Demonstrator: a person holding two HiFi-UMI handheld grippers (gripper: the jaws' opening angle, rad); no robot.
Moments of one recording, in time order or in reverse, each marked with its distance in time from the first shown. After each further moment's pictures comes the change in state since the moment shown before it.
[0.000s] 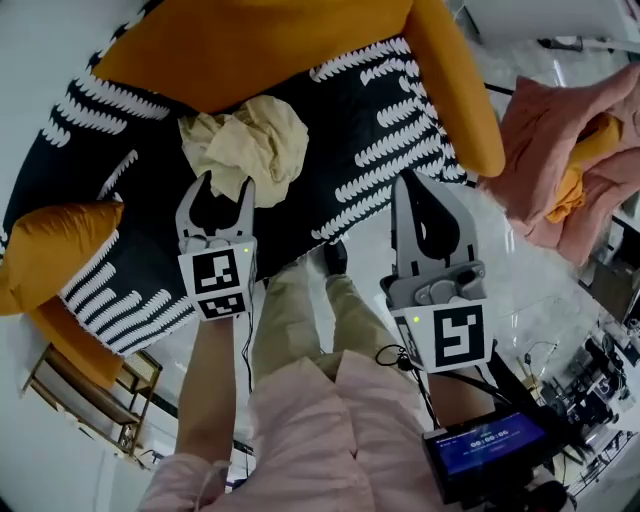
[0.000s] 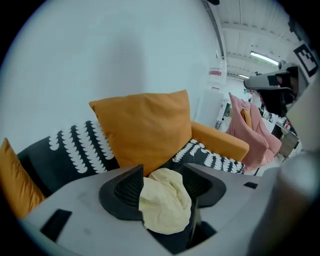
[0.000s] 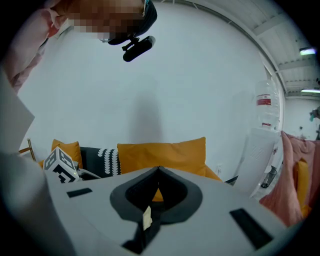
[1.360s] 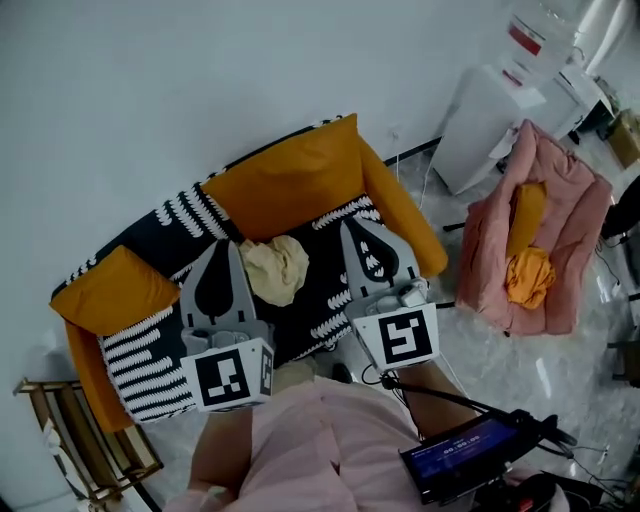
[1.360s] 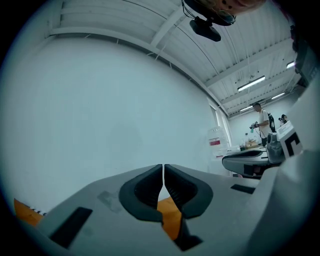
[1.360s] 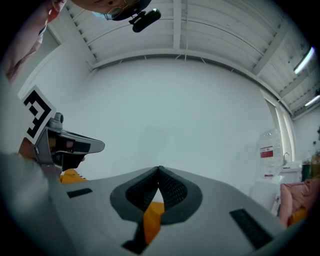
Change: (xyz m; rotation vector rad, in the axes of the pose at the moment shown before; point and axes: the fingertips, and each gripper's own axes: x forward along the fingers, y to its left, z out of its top) left arm -0.358 -0.121 0.266 0.078 -0.771 0.272; right arm -0.200 0.019 0.201 -0.150 -0.514 0.079
